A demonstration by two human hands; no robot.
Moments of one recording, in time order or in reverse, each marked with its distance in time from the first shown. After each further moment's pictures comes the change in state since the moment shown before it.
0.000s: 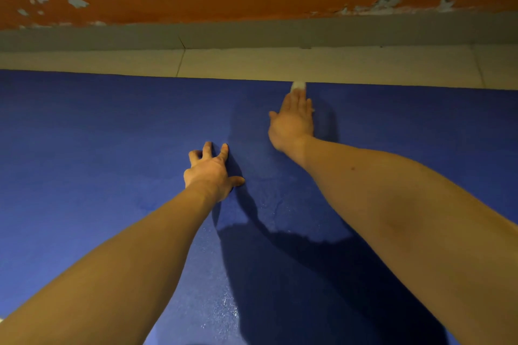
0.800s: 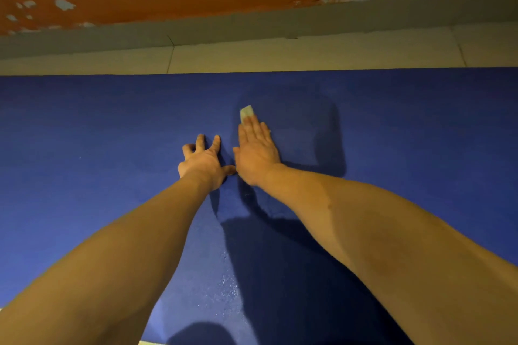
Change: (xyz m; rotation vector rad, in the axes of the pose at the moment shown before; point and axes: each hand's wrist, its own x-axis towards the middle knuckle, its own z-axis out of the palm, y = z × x) left_hand 0.000 0.000 0.003 -0.007 -0.006 -0.009; right_hand -0.086 -0.041 0.035 -0.015 -0.052 -0.238
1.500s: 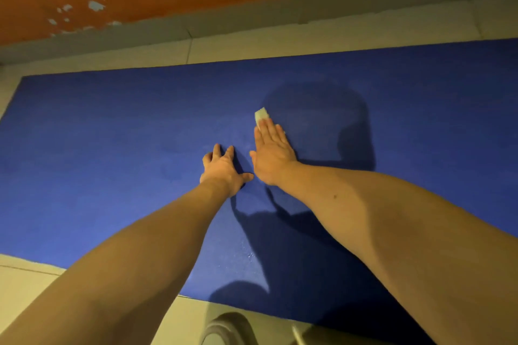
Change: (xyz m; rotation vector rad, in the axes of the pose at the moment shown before) left_hand -0.054 -0.015 0.038 -0.213 -0.026 0.006; right_hand -0.054 -0.001 0.015 0.005 -0.064 -0.063
